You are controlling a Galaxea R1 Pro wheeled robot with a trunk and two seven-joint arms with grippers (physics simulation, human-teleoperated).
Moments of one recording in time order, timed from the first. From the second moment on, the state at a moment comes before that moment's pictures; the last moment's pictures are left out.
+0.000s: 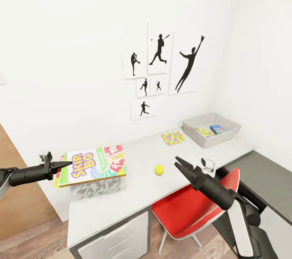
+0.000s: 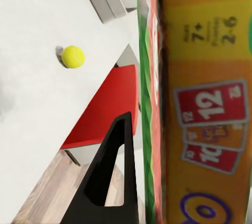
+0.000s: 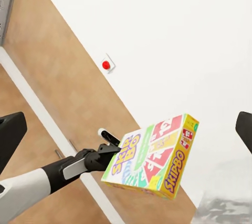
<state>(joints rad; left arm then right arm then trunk) -0.79 0.57 0.03 -0.55 0.23 0.83 -1.57 -0.26 0.09 -0.25 -1.58 -0.50 0.60 1.13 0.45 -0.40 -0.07</state>
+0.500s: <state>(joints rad) -0.79 0.57 0.03 -0.55 0.23 0.83 -1.57 -0.26 0.09 -0.25 -1.58 -0.50 0.60 1.14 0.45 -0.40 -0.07</state>
